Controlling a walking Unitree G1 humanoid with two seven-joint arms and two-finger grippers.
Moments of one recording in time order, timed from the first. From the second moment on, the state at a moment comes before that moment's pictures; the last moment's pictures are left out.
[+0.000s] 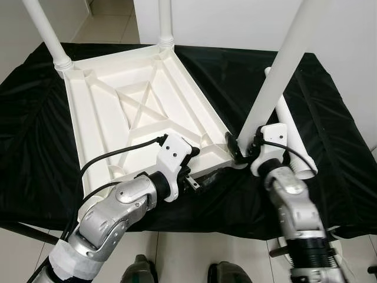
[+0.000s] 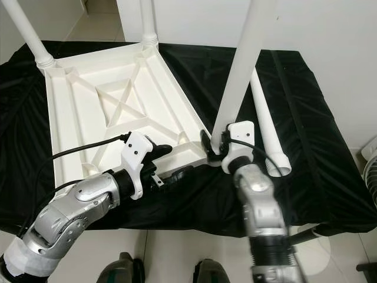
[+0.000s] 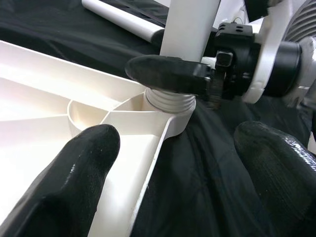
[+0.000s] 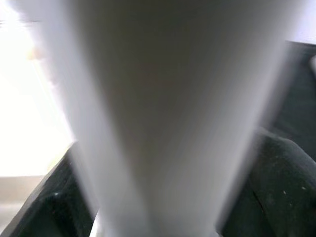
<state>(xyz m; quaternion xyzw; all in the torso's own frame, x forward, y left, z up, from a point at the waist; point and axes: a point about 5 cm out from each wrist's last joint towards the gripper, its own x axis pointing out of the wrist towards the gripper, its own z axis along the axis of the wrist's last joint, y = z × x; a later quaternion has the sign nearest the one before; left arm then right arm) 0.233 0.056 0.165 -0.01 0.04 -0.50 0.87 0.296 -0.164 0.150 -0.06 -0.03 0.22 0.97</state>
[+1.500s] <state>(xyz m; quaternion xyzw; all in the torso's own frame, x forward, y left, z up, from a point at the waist) 0.243 0.044 0.168 0.01 0.02 -0.51 0.86 0.283 -0.141 0.151 -0.01 -0.08 0.11 0.99</state>
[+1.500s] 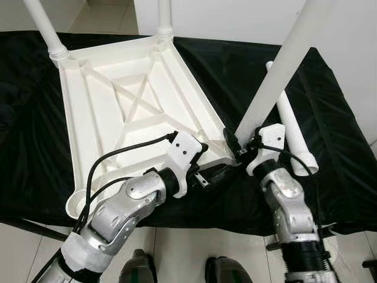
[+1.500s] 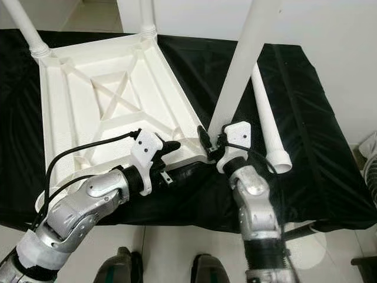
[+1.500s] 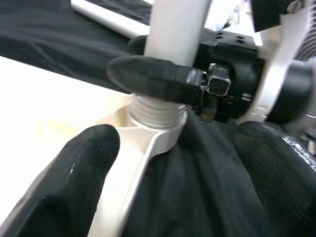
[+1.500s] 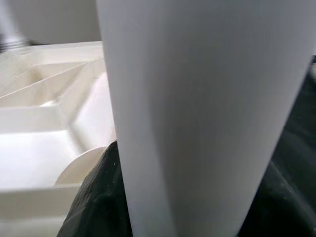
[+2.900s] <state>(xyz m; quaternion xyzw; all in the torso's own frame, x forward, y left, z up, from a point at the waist) 0.246 0.044 0.168 -0.01 0.00 -0.49 0.87 0.296 -0.173 0.154 -0.10 -0.04 0.25 0.96</state>
